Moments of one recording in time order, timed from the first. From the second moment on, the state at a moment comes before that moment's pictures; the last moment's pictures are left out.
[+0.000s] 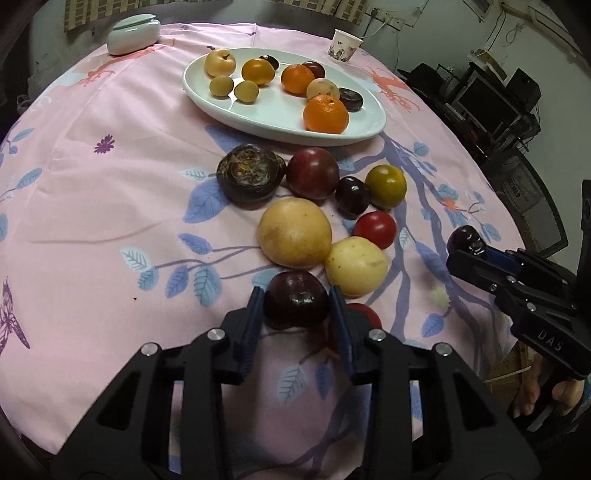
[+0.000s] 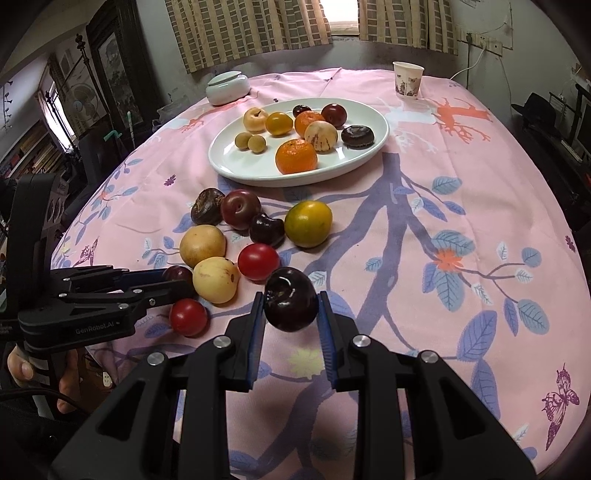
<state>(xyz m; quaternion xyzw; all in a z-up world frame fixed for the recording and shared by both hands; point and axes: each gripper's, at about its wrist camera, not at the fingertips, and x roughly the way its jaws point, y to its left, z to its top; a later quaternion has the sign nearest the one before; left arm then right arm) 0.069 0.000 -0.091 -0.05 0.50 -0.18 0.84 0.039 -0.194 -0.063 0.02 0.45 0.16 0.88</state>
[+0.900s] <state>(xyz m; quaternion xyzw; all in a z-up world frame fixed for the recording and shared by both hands) 0.092 0.018 -0.032 -0.03 0.44 -0.16 0.88 0.079 -0.185 -0.048 0.01 0.44 0.19 0.88</state>
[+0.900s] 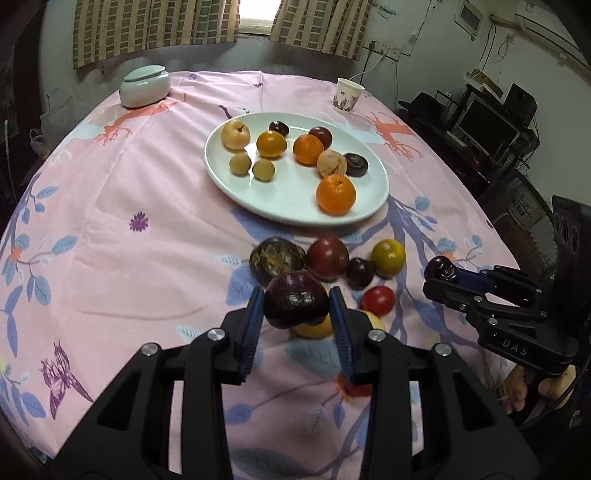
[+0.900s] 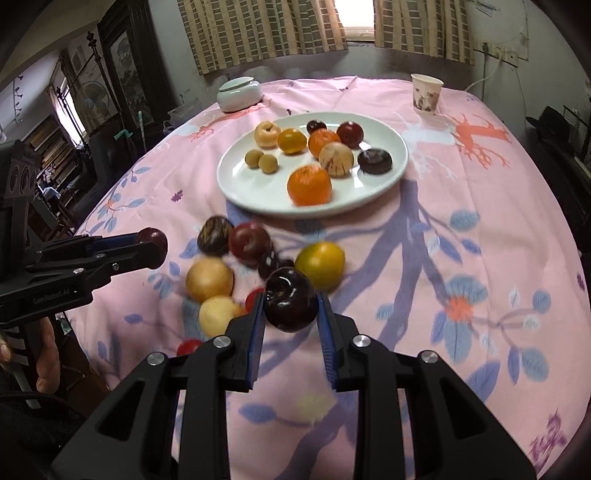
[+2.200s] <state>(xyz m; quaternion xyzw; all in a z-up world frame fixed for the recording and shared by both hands) 0.155 0.028 0.013 -0.04 0.36 -0.11 0.93 0.142 -0.201 -0.028 0.01 0.43 0.16 0.89</state>
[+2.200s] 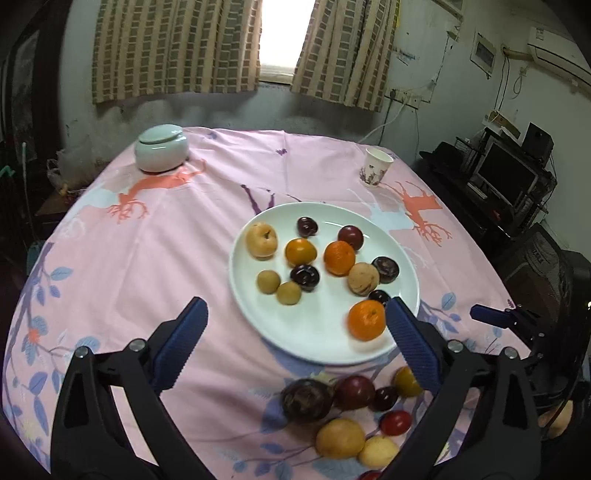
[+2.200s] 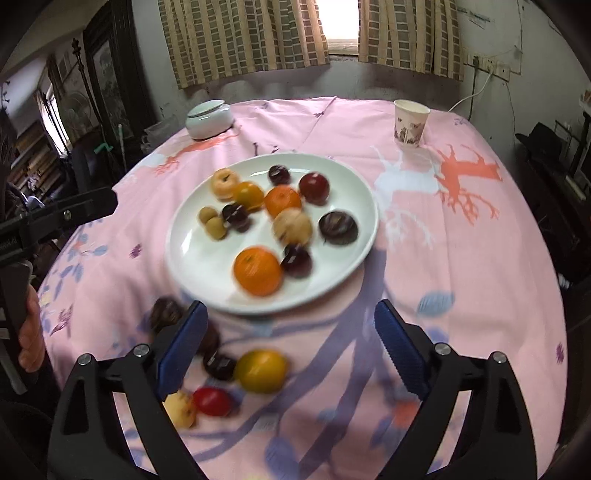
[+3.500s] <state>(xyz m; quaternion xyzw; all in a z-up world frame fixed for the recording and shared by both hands) 0.070 0.049 -0.067 -0.06 0.42 -0.09 0.90 0.103 -0.182 -0.066 0.04 0.44 0.15 0.88</state>
